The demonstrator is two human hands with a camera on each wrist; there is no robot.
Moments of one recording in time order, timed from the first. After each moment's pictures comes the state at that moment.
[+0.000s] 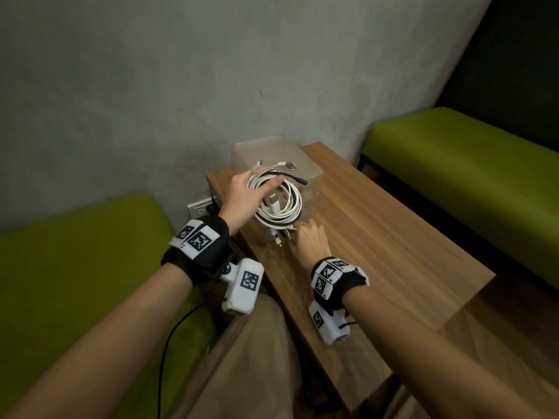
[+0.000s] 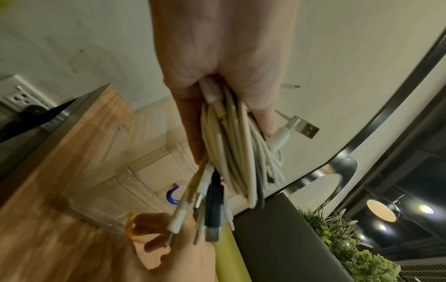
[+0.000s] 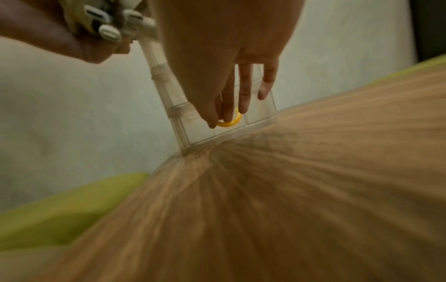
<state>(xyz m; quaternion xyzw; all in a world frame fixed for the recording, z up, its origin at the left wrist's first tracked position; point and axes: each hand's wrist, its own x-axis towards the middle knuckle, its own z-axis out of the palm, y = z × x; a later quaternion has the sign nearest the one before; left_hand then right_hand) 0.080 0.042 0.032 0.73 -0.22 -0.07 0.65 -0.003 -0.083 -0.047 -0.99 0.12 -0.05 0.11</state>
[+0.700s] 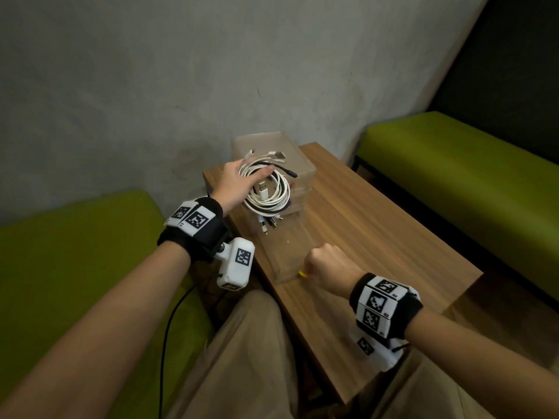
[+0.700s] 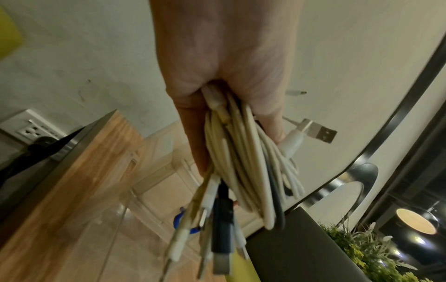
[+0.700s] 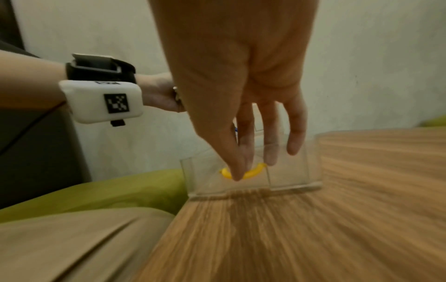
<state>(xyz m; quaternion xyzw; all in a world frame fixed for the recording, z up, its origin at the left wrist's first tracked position) 0.107 0.045 0.037 0.74 -0.23 -0.09 0.63 -0.062 -0.101 -0.027 -1.00 0.00 0.08 0.04</state>
